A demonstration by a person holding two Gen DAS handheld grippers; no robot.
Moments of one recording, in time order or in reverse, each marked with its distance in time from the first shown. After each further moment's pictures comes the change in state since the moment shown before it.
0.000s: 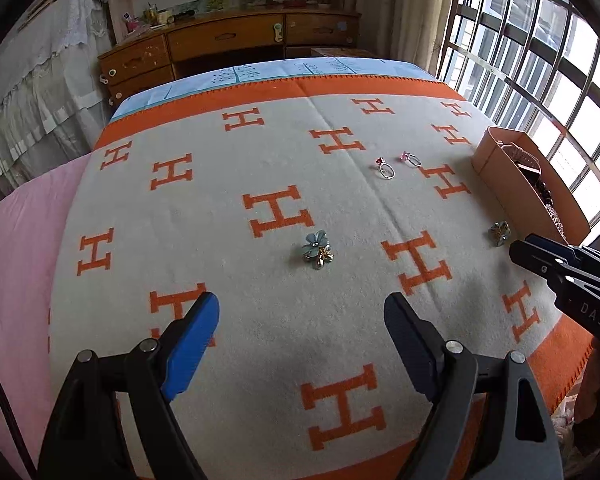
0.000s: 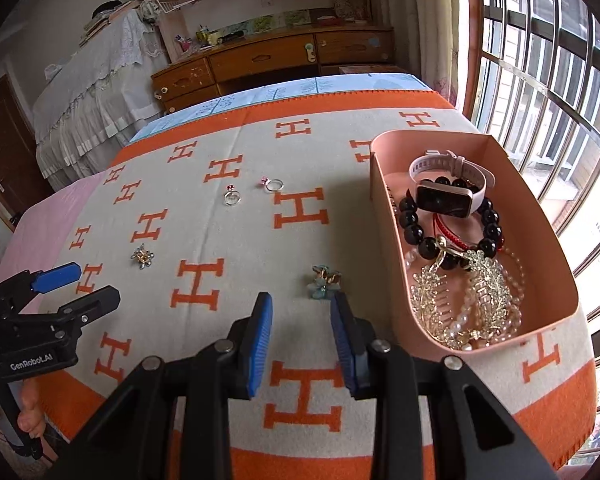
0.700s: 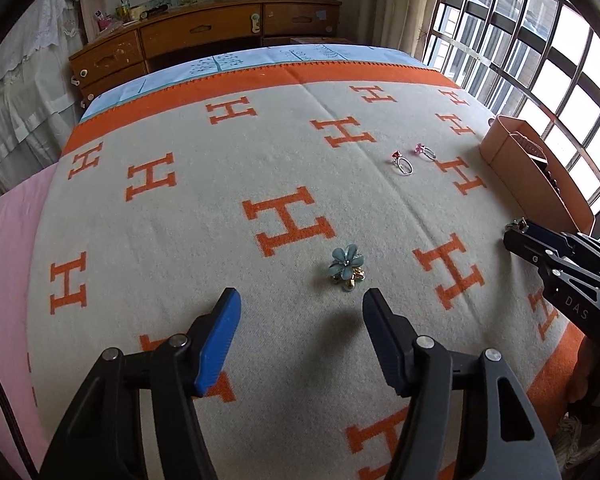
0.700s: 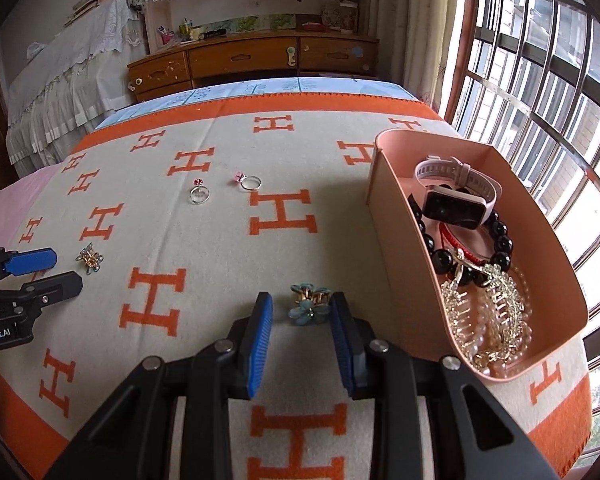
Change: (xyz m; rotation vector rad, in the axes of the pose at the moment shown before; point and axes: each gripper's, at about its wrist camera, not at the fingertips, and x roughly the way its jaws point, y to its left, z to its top) left arm 0.036 0.020 0.015 0.055 0.027 -0.088; right arm 0.031 0.012 -0.001 -0.053 -0.038 -0.137
